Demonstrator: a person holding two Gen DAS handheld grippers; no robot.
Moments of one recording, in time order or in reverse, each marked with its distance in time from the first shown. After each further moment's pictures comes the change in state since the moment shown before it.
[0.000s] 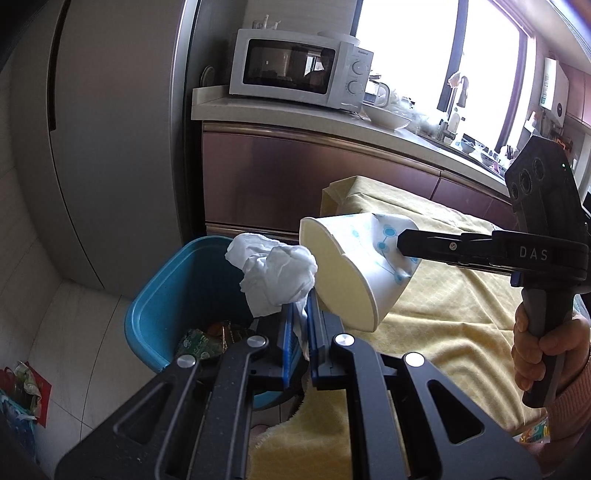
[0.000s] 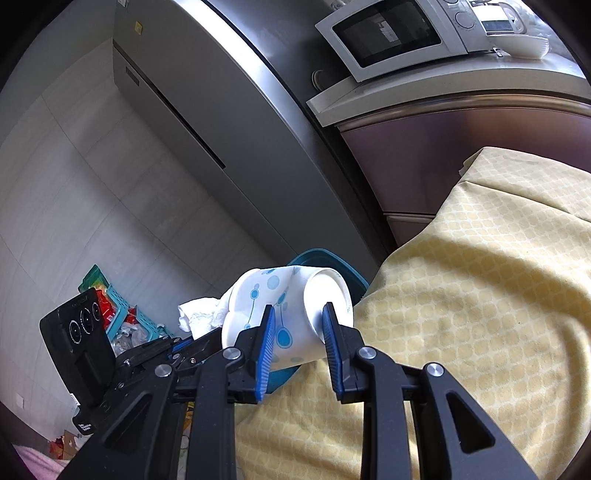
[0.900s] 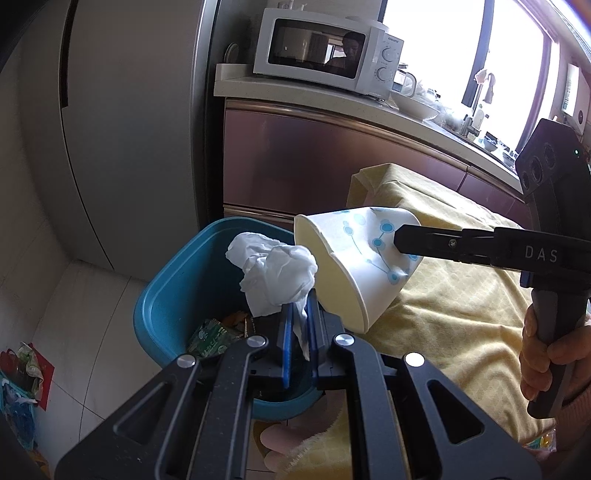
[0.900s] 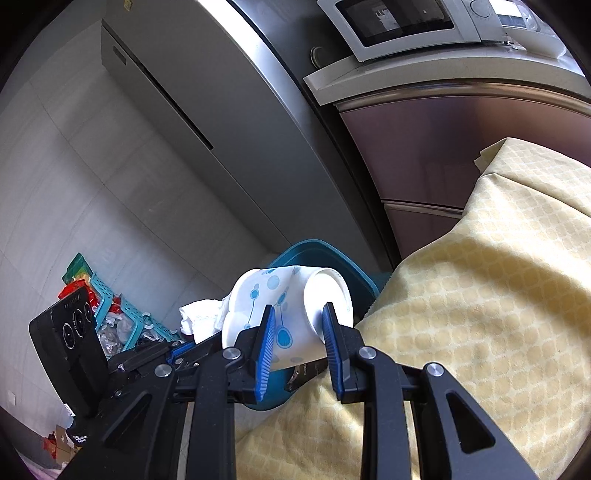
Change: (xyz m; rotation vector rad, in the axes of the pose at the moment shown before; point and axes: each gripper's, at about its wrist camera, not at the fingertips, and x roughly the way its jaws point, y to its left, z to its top) left arm 0.034 0.032 -0.002 -0.055 0.059 0.053; right arm 0.047 0.020 0.006 -0.012 0.065 -0.060
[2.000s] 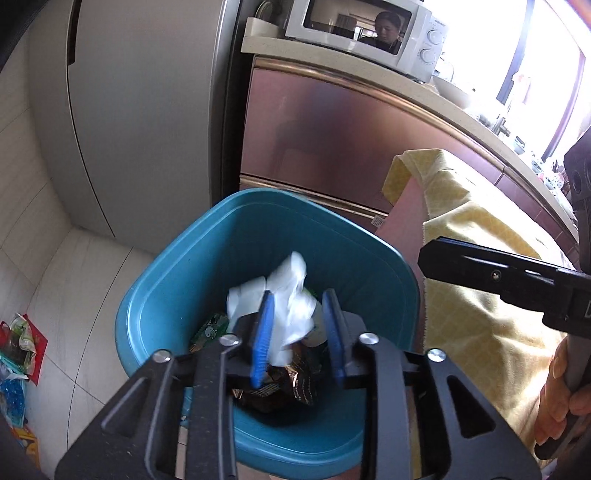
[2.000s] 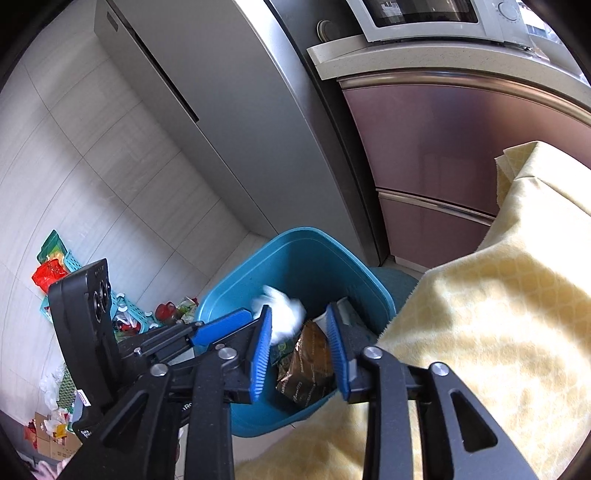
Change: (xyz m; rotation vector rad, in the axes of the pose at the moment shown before) left arm 0.077 0.039 0.005 -0.091 0.089 0.029; right arm 0.051 0.019 0.005 -0.056 0.069 -0.091
